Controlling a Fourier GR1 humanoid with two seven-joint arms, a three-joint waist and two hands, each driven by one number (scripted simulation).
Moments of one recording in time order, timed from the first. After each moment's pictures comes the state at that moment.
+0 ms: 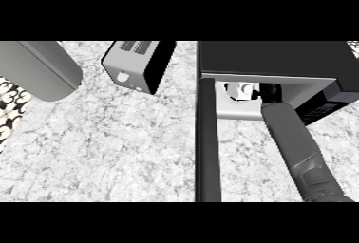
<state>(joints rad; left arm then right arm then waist) 0.43 0.05 0.61 -2.21 0.58 -0.62 0.08 -0.83 -0.13 -0.23 -0.49 0.39 -0.41 -0.58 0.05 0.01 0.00</state>
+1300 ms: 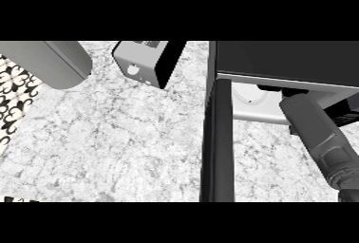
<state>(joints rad) 0.30 0.08 0.57 -2.14 0.48 -0.61 0.09 -0.98 -0.29 -0.23 -0.14 0.56 -0.85 -0.56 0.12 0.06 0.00</state>
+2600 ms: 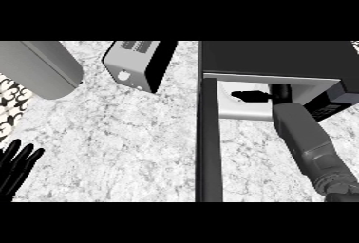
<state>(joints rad) 0.29 0.02 0.35 -2.12 0.40 -0.75 0.08 -0.94 -0.22 -0.42 -0.14 0.34 -0.35 -0.84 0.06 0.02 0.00</state>
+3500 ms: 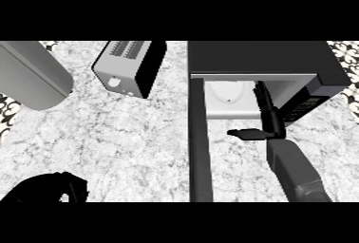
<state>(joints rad) 0.27 0.00 0.04 -2.16 0.29 -0.59 0.18 -0.67 -0.12 -0.43 -0.26 0.22 0.03 -0.98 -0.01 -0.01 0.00</state>
